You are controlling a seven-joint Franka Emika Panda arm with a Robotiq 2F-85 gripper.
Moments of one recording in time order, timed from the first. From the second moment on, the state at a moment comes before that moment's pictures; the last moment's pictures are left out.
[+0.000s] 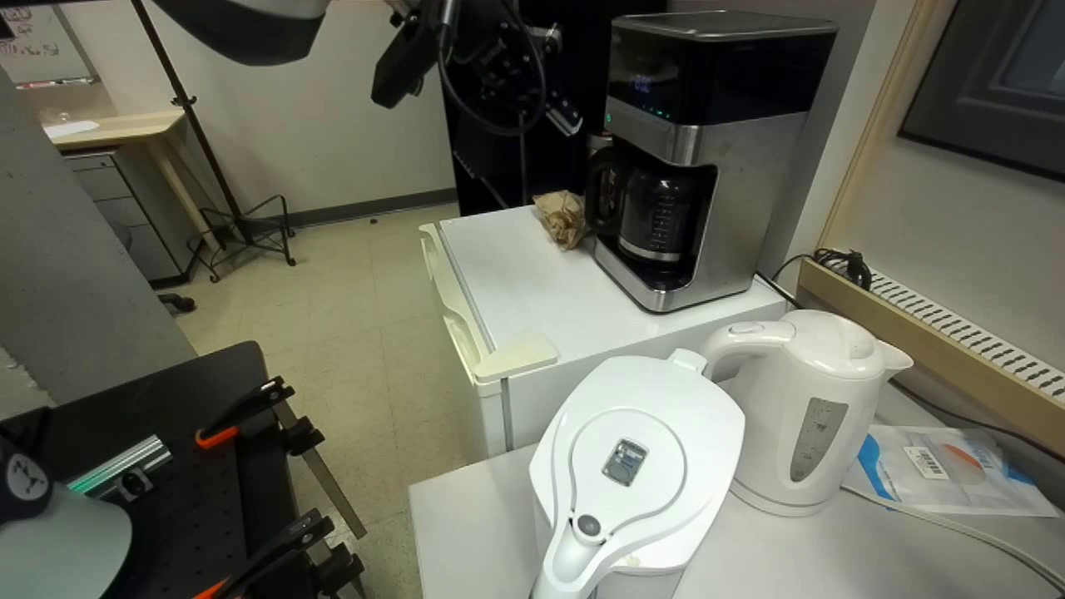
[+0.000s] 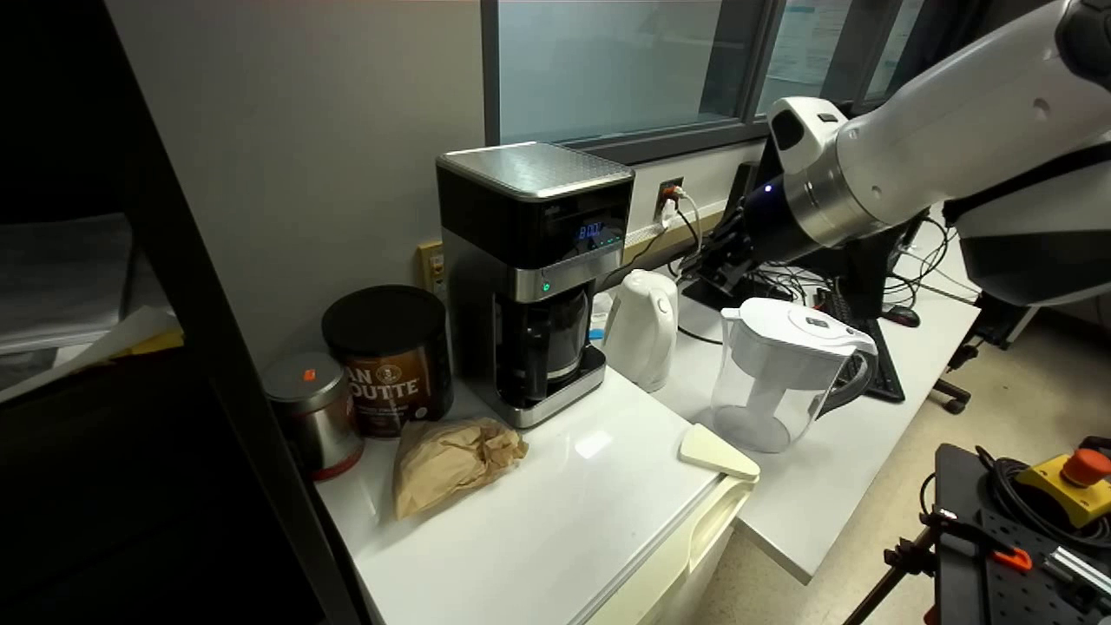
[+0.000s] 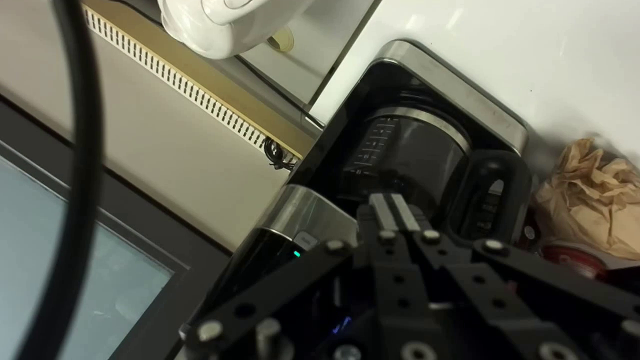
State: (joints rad) arm -0.42 -0.16 0.47 -2.45 -1.14 2.88 0.73
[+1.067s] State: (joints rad) arm -0.42 0.12 0.49 -2.19 -1.44 2.77 0.98
